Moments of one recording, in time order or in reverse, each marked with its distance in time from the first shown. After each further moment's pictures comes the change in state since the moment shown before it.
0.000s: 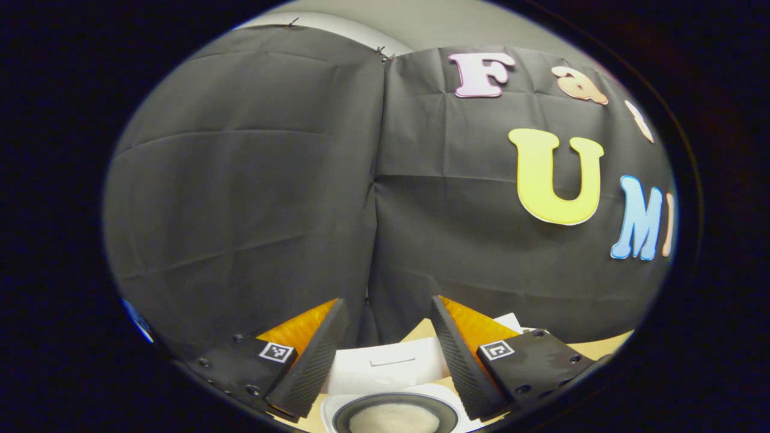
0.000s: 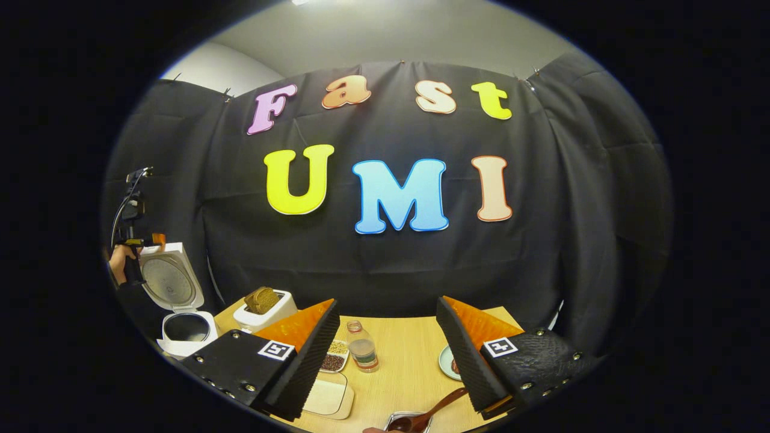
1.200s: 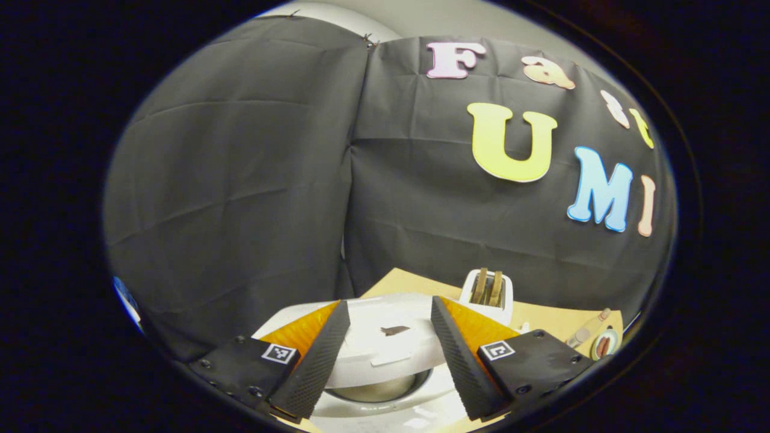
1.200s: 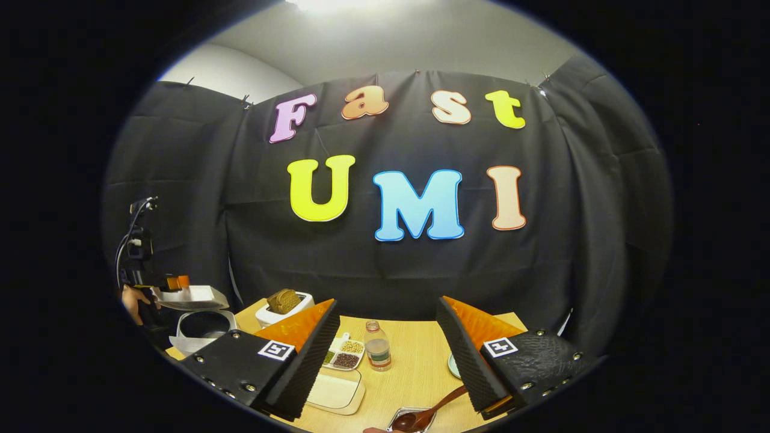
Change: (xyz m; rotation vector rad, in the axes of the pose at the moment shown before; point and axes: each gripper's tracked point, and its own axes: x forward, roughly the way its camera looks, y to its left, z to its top) left arm -0.116 -0.047 -0.127 -0.025 0.169 -0.135; right arm -0.039 0.010 0.012 -0.011 -0.028 0.082
